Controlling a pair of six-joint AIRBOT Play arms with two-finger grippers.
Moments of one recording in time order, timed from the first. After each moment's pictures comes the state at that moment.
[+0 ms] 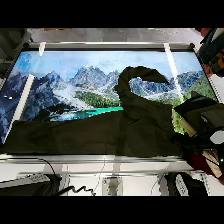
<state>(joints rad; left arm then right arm) 0.98 -1.45 1.12 1.69 -1.14 -1.07 -0.39 -0.65 0.51 -1.34 1.32 1.61</state>
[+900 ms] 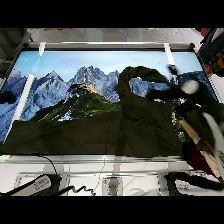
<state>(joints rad) 0.53 -1.26 1.27 1.38 -0.98 -1.17 0.09 -1.38 1.23 -1.19 0.95 1.38</state>
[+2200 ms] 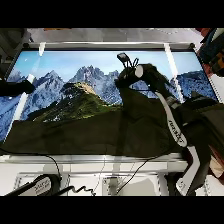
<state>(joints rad) 0.35 -1.23 1.28 1.22 -0.96 -1.24 0.38 -1.90 1.96 -1.32 1.07 1.30</state>
